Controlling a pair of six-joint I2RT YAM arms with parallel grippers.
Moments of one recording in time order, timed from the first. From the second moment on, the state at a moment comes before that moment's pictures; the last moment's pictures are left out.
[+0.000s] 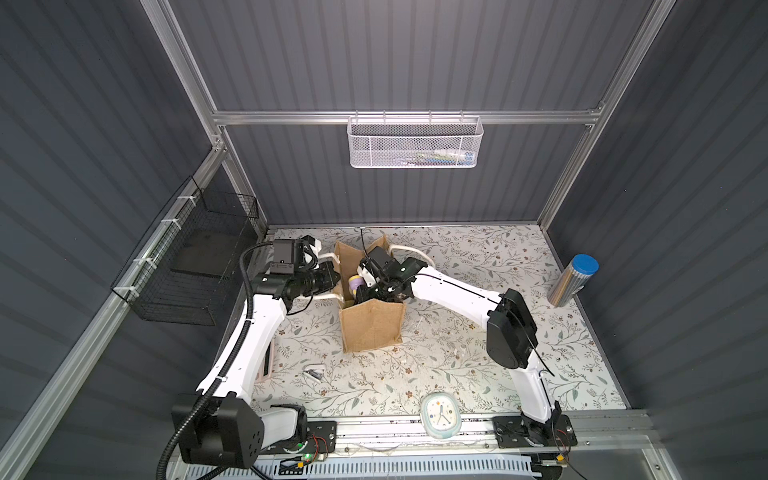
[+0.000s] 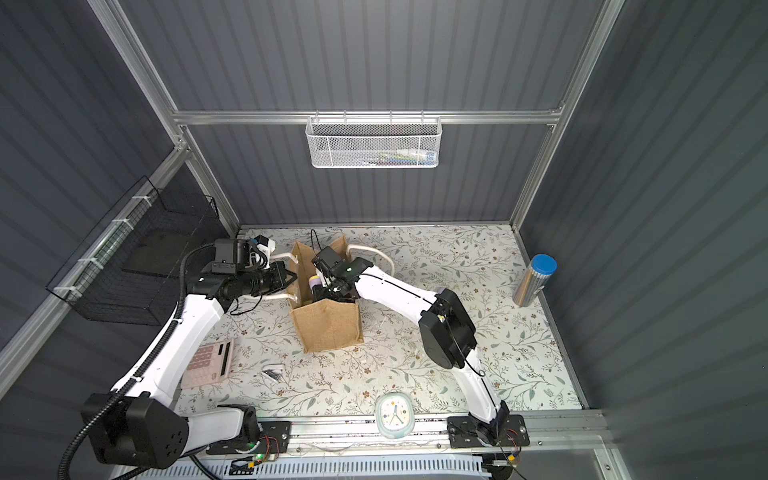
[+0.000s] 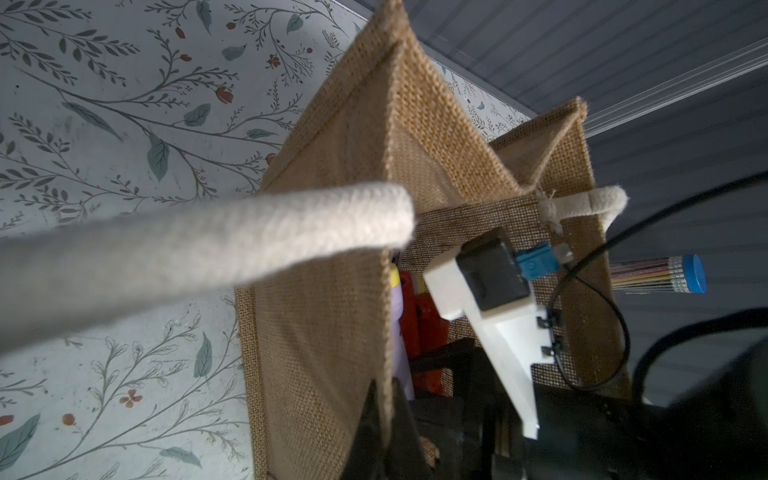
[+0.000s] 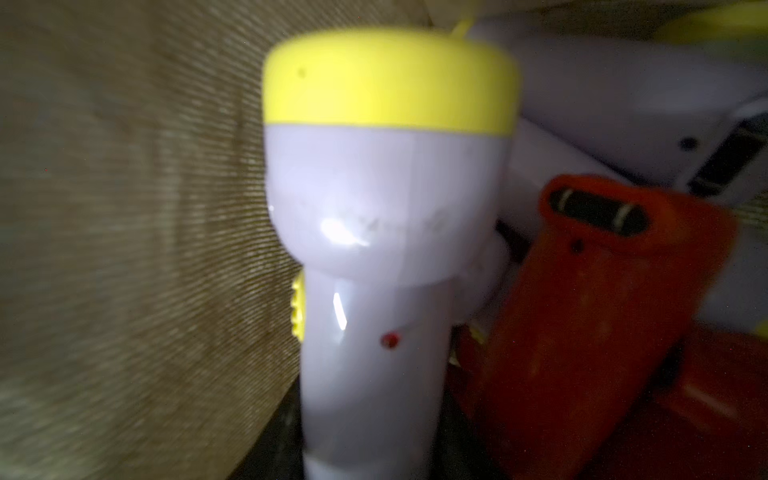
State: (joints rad) left arm -0.13 1.27 1.17 -0.69 0.43 -0.41; right arm 0.91 2.17 1.93 -0.79 -0.26 0.61
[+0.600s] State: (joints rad) left arm -0.13 1.27 1.17 -0.69 0.42 -0.41; right arm 0.91 2.24 2.04 -0.91 -0.22 0.61
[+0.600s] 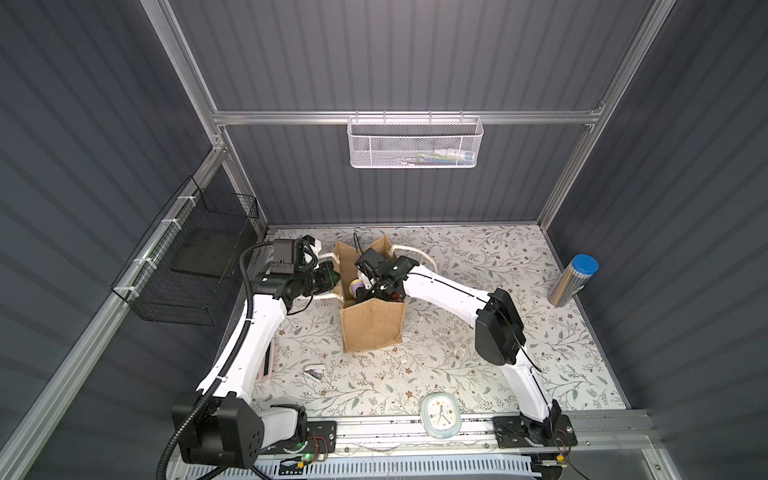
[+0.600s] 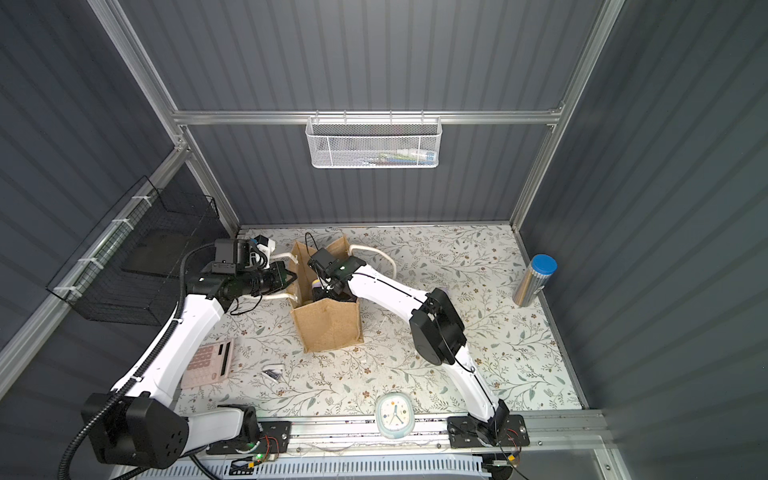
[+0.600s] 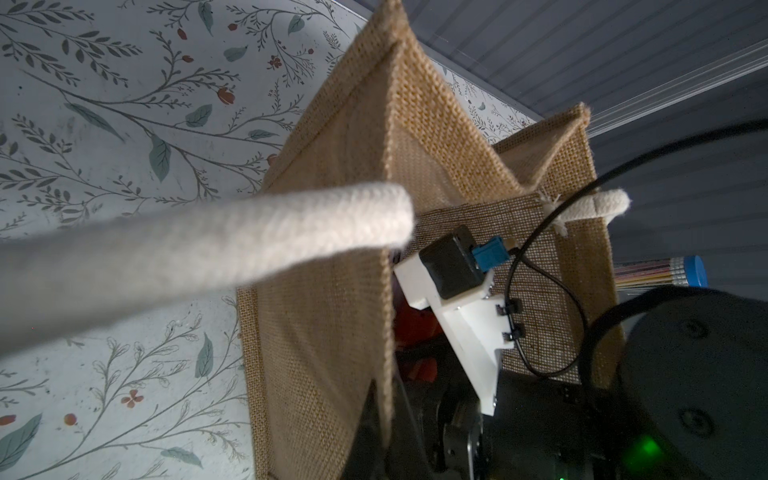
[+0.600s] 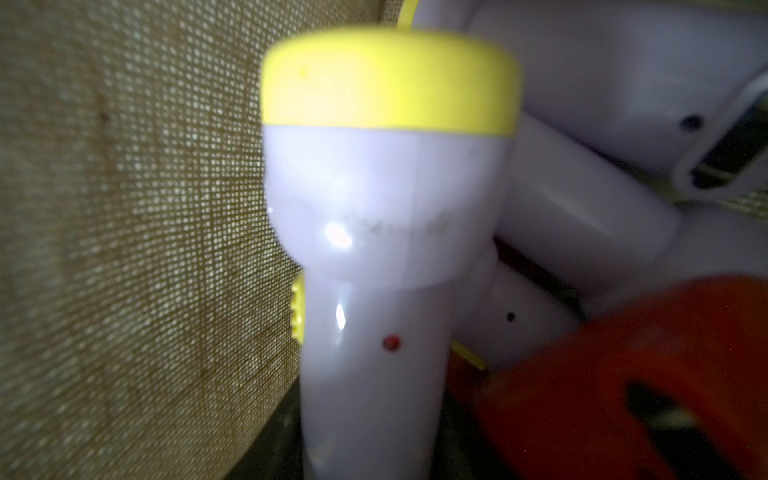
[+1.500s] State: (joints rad) left arm -0.13 1.27 1.17 -0.69 0.41 -0.41; right arm 0.64 1.68 1.74 -0.77 -0.24 0.57
